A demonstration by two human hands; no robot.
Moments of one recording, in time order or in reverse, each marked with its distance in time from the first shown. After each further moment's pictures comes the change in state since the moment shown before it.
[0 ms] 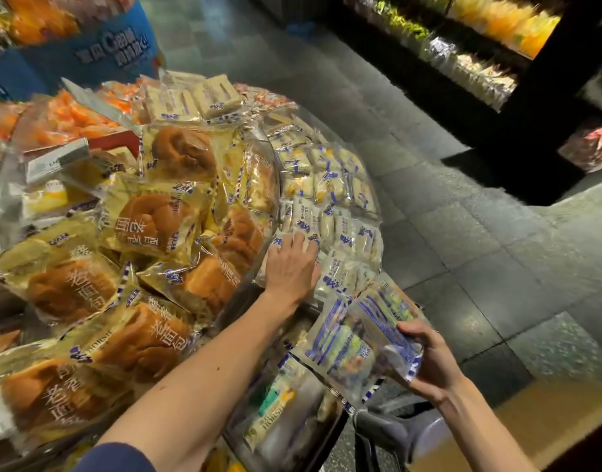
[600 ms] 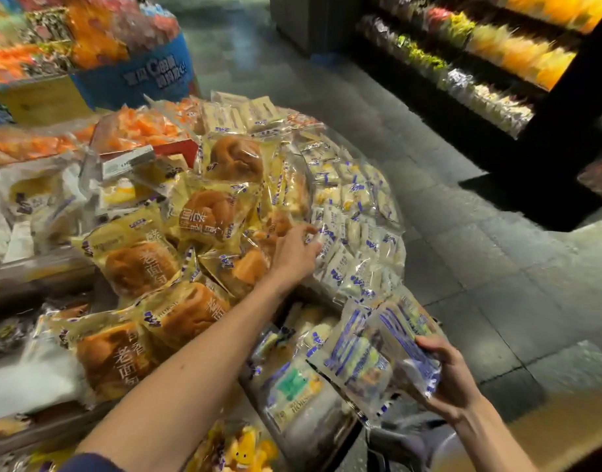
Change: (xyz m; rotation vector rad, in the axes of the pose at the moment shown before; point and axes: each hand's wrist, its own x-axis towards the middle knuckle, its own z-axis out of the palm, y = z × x) left_hand -0.019 -0.036 -0.098 -0.880 -0.201 -0.472; right_hand -0.032 0.038 0.022 -0.036 -0.040 -0.056
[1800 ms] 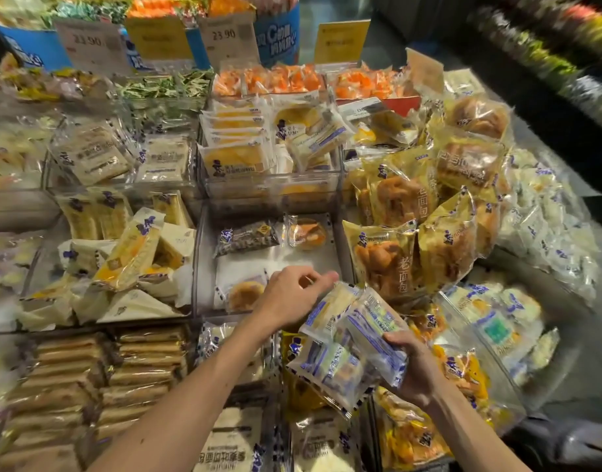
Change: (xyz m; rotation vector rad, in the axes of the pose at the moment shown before) left_hand -0.248 -0.301 -0.297 -0.064 -0.072 -0.174; right_hand 0.034 0.360 0.237 -0.215 -0.168 0.332
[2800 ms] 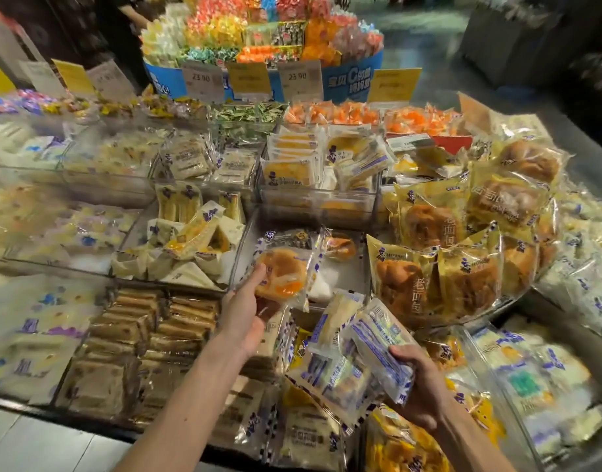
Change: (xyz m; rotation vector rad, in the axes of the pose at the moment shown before) left_hand -0.101 0.017 -0.014 -1.263 0.637 -0.373; right_hand -0.028 -0.018 0.005 -0.058 -0.180 0.105
